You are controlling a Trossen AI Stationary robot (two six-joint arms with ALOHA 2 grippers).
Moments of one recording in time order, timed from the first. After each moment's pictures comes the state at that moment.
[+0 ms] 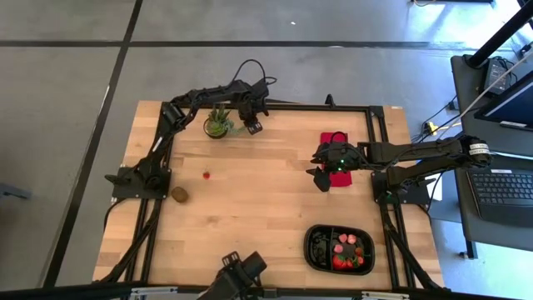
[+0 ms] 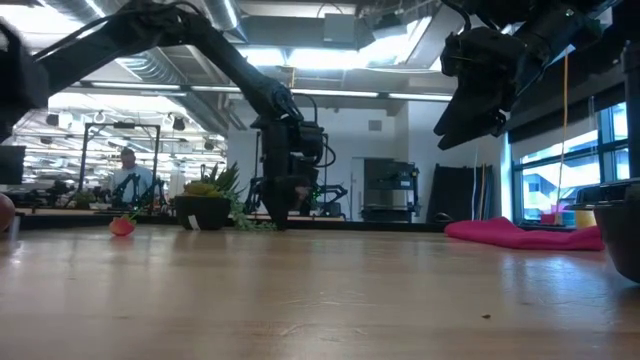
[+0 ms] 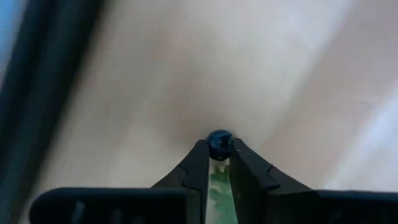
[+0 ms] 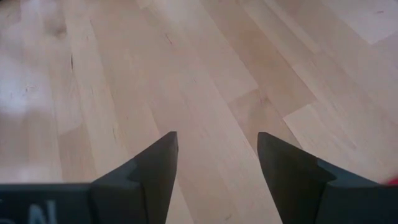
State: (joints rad) left arm 0.69 2.27 1.78 -0.96 0.06 0.19; right arm -0.05 1.11 0.67 -0.31 0.11 0.41
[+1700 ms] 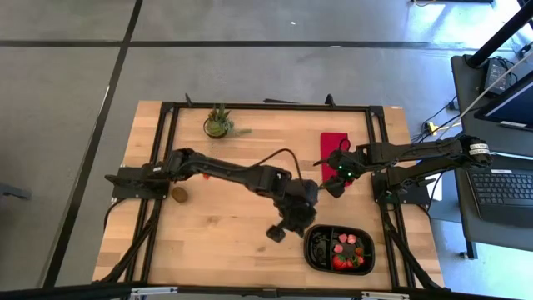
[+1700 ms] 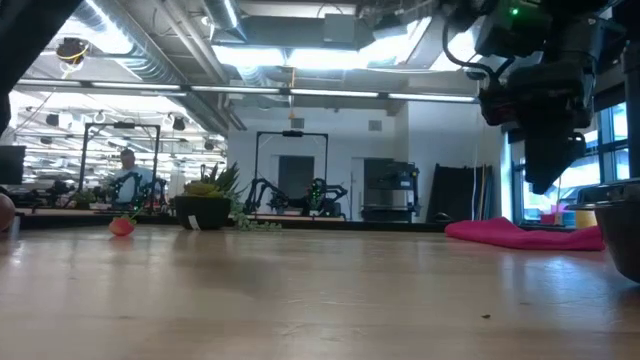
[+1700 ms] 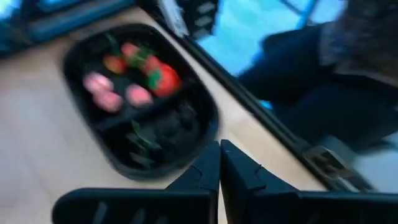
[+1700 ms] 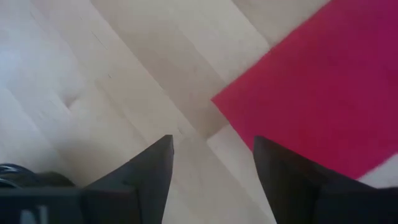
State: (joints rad) left arm -0.19 2.24 2.16 -0.77 0.47 0.31; right arm -0.05 1.12 0.67 -0.78 -0.06 0.70
